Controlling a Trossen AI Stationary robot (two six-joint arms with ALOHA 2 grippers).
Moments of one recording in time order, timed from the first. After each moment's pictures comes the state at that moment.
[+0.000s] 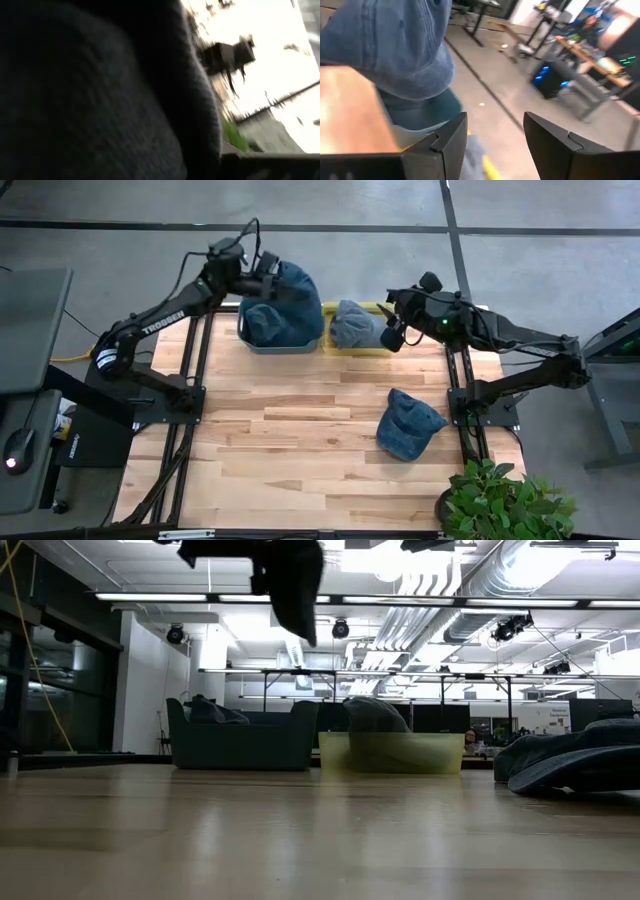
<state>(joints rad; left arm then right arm) 0.67 1.35 1.30 0.04 0.78 -0.87 -0.17 1.14 1.31 -0.50 0.59 -0.18</state>
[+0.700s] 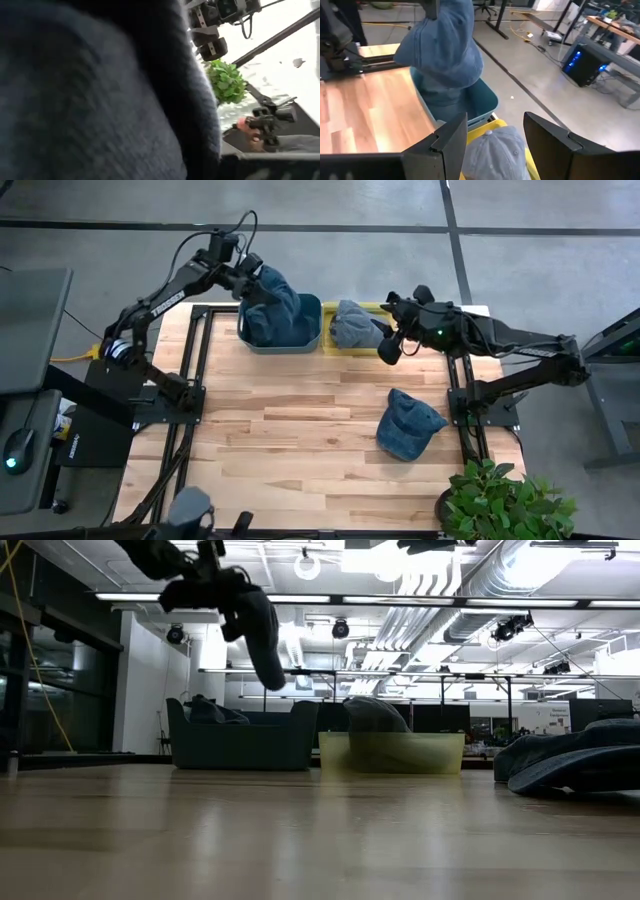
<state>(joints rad) 1.01 1.46 1.29 -0.42 1.34 -0.23 -0.11 1.15 1.29 -0.55 0.53 0.02</state>
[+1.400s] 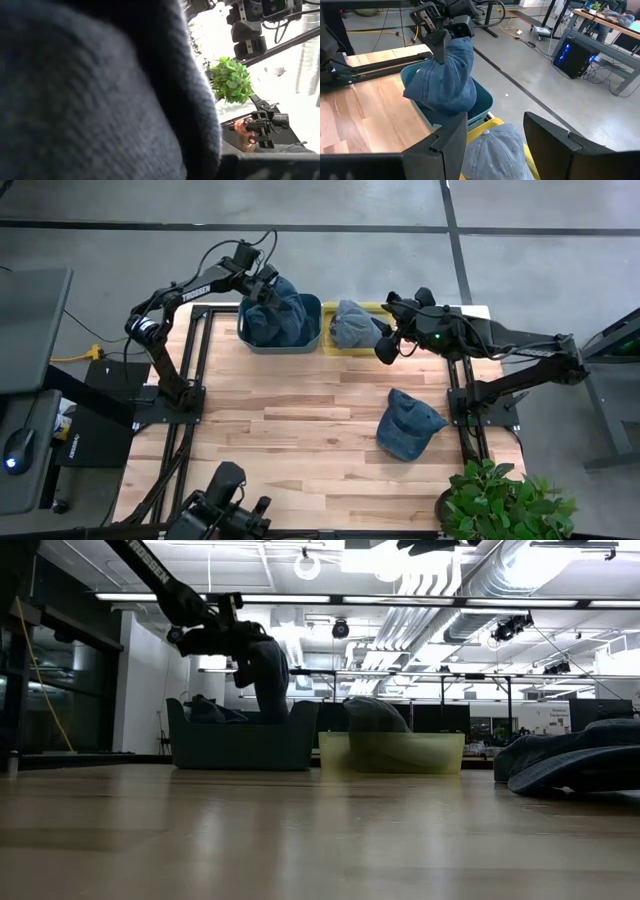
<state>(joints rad) 1.01 1.73 1.29 -0.38 1.41 -0.14 -0.08 1.16 1.29 -0.55 0.61 0.11</state>
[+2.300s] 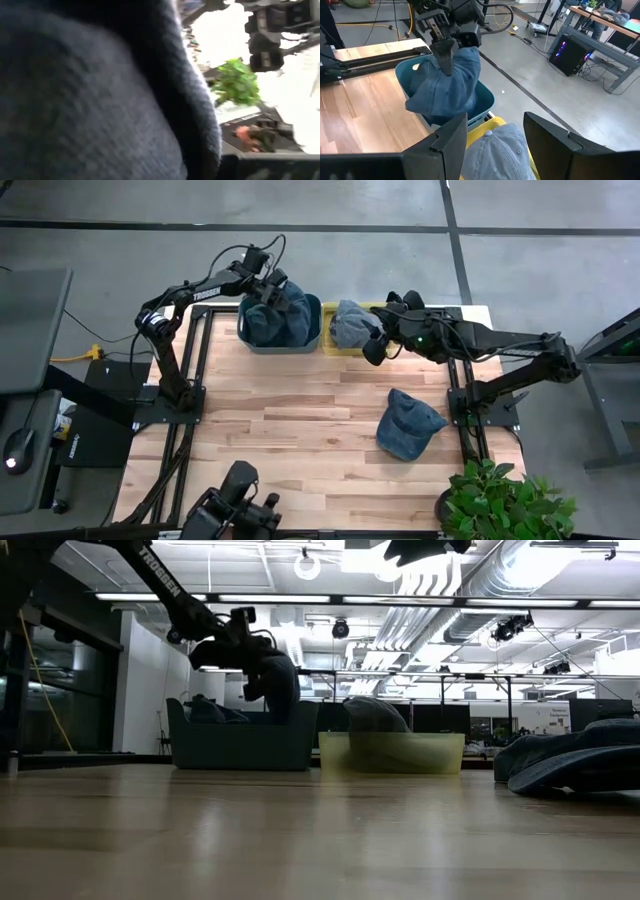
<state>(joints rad) 0.97 1.83 1.29 -0.23 1.38 -0.25 -0.08 1.24 1.29 -0.50 0.64 0.11</state>
